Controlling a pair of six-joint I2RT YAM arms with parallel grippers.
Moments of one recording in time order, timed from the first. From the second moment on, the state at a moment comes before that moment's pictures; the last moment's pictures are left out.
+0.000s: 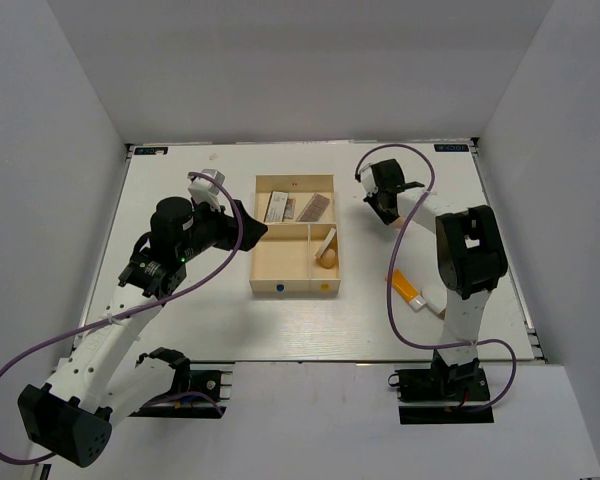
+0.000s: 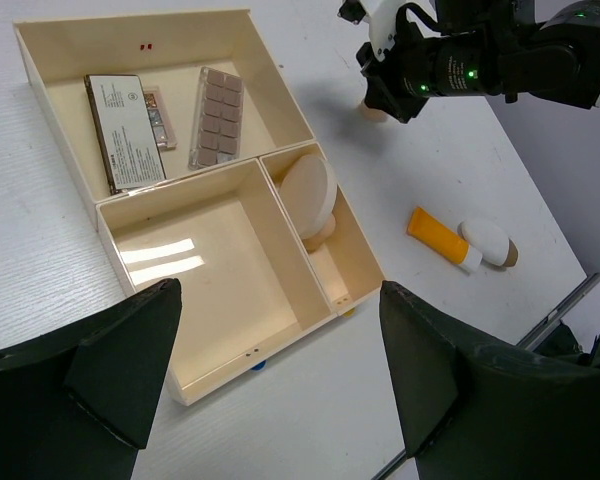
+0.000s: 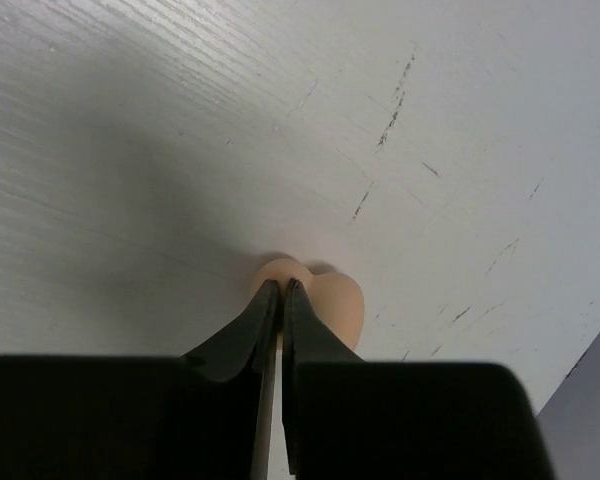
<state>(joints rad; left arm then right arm) -0.40 0.93 0.89 -0.26 0.27 -0.36 0.32 1.98 1.35 -0.36 0.22 -0.44</state>
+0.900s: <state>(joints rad) -0.40 0.93 0.89 -0.26 0.27 -0.36 0.46 1.66 1.28 -0.50 -0.52 -0.46</state>
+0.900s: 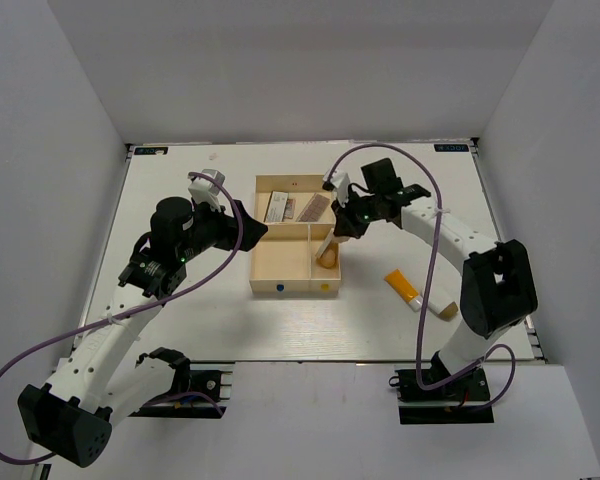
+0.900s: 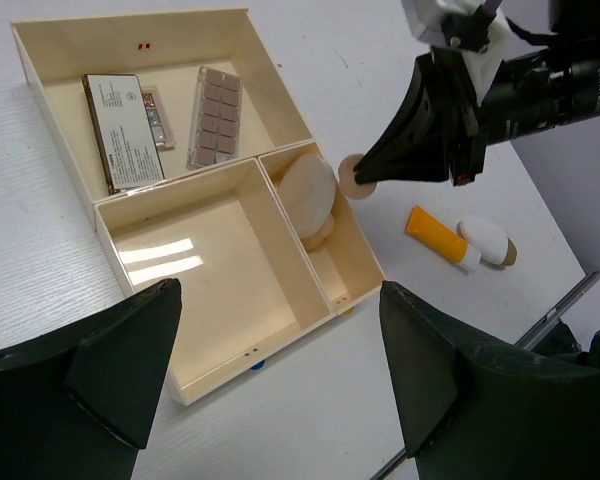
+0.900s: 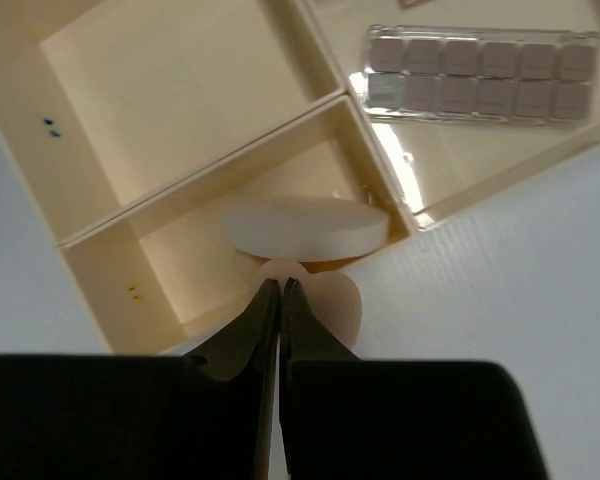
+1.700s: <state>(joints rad) -0.40 0.93 0.89 -0.26 0.27 -0.36 0.57 1.76 1.28 -0.64 -0.67 -0.55</state>
